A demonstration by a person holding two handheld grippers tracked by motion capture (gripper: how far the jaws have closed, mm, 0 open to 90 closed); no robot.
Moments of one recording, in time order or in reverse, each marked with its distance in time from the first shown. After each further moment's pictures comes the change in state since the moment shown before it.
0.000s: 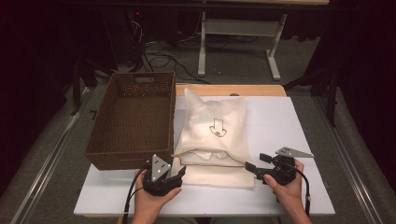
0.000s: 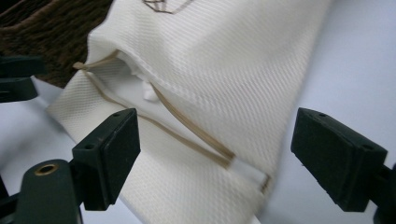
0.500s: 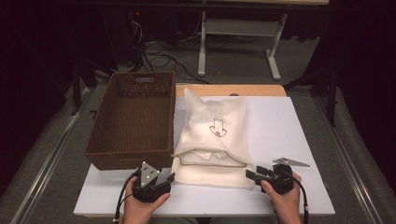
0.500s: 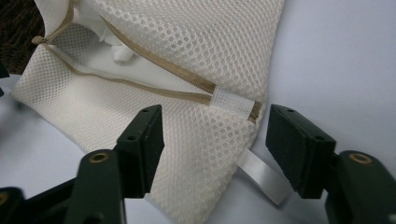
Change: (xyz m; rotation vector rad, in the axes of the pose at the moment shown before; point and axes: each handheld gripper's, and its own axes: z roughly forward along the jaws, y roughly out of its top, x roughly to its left) left arm 0.016 -0.024 -0.004 0.065 0.018 -0.037; right arm -0.002 -0.032 0.011 0.088 -0.057 0.146
